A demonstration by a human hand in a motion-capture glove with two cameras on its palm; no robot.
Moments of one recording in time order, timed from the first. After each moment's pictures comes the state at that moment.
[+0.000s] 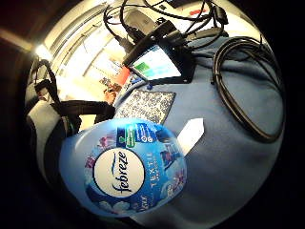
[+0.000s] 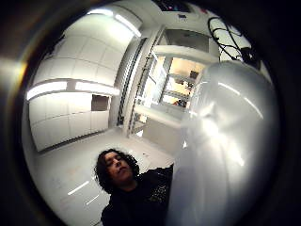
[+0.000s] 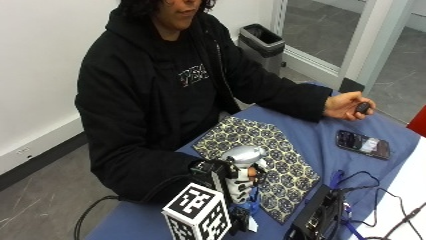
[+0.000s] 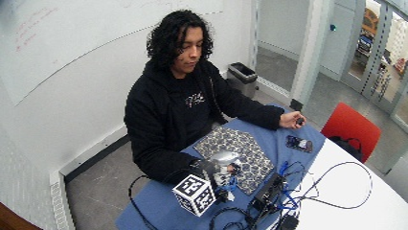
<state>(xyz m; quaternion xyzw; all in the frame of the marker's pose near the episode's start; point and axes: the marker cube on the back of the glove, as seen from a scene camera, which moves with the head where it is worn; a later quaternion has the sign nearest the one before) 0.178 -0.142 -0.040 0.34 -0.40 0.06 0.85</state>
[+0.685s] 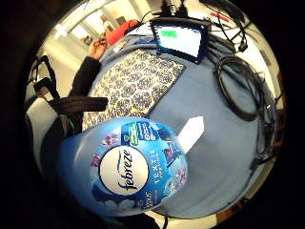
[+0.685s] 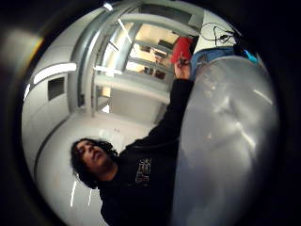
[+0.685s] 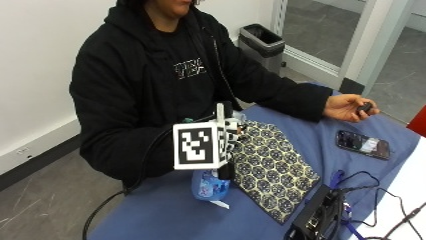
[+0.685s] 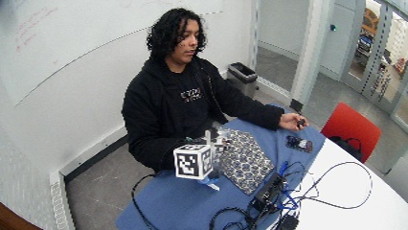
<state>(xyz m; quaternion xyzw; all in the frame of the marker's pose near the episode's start) 0.083 -0.116 -0.038 0.10 -0.18 0.03 0.98</state>
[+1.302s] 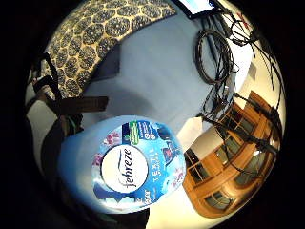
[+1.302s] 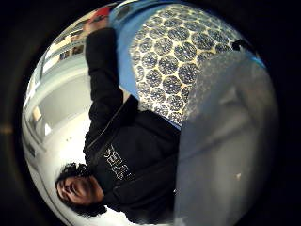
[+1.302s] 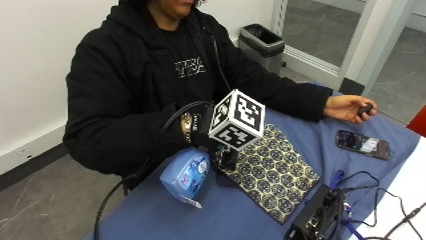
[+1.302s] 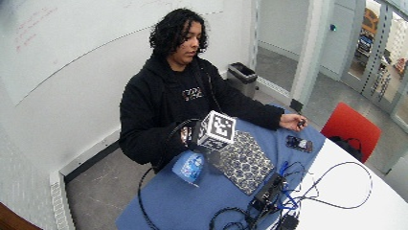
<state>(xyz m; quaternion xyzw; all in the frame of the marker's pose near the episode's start) 0.063 -0.119 -0.022 -0.28 0.07 0.15 0.95</state>
